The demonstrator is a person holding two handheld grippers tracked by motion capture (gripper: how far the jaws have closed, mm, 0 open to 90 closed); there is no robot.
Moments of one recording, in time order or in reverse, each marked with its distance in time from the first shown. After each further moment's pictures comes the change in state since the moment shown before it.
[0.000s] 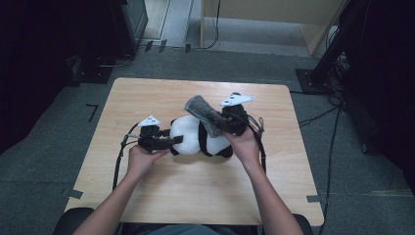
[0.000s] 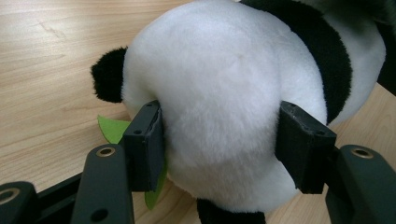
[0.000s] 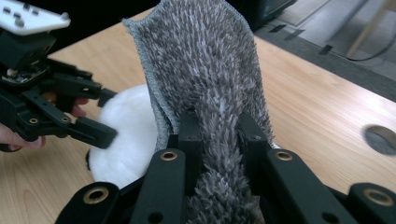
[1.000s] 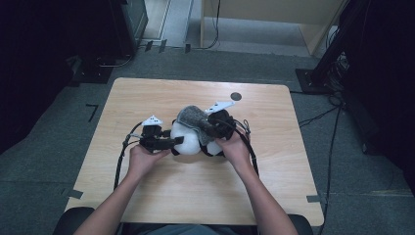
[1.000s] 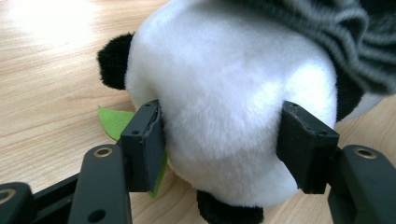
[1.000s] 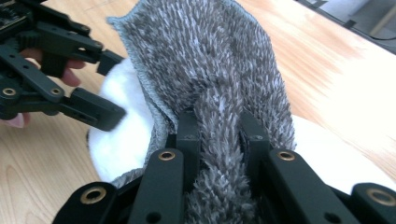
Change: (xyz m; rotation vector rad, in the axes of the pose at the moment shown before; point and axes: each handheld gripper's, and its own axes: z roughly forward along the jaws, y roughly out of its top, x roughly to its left) left arm -0.001 0.003 0.005 0.056 0.038 -0.007; right arm 0.006 -0.015 0.031 0.108 -0.001 -0.028
